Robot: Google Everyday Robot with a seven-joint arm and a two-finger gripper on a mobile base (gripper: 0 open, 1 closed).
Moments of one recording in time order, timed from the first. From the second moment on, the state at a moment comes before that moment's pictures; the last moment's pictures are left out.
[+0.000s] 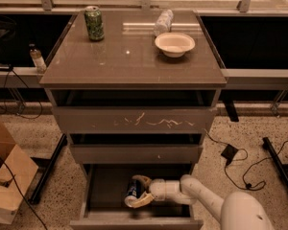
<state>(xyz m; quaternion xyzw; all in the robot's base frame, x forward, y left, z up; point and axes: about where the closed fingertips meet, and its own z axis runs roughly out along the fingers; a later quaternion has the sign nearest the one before) 0.541 0.028 0.274 -0.43 0.59 0.53 0.44</state>
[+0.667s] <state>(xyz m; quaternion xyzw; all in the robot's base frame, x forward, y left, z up) 0.550 0.032 0.228 -0.45 0.63 0.52 0.34</state>
